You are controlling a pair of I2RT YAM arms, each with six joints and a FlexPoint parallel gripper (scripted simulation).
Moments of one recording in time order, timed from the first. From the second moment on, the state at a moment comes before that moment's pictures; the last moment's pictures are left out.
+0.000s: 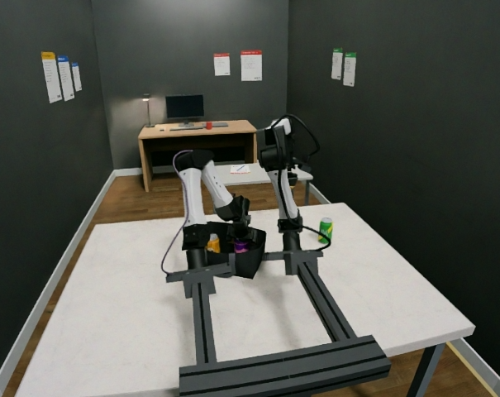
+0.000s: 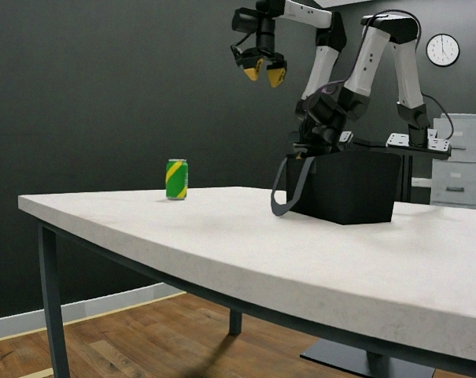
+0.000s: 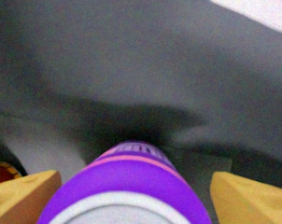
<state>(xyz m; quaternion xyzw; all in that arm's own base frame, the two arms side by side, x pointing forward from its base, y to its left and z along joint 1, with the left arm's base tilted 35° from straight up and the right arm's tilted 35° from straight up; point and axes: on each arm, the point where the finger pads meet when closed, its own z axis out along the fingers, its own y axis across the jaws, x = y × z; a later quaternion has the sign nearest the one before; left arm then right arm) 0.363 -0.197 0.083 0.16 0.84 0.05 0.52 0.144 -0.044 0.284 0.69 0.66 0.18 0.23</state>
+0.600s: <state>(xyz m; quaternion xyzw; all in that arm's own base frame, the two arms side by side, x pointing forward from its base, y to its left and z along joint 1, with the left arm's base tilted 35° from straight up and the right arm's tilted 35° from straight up) 0.363 -0.198 0.084 0.16 0.84 0.05 0.52 0.144 -0.044 0.284 0.69 0.66 0.18 0.23</state>
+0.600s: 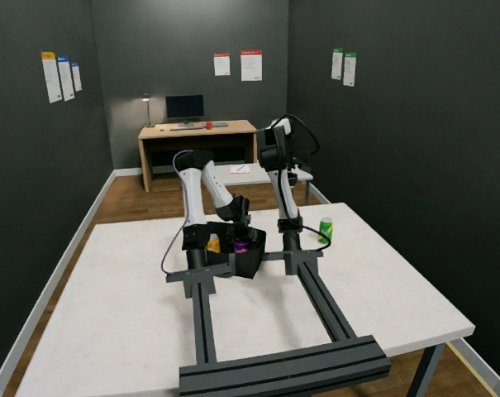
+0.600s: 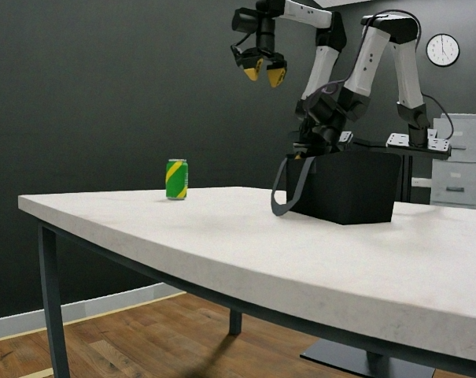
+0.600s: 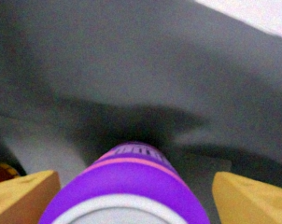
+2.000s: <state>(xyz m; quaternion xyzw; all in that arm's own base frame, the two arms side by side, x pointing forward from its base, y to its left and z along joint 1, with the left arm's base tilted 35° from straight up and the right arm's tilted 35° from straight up) 0.315 -0.204 0.152 0.16 0.84 0.05 0.52 0.144 -0.044 0.284 0.69 0.66 0.18 0.23</state>
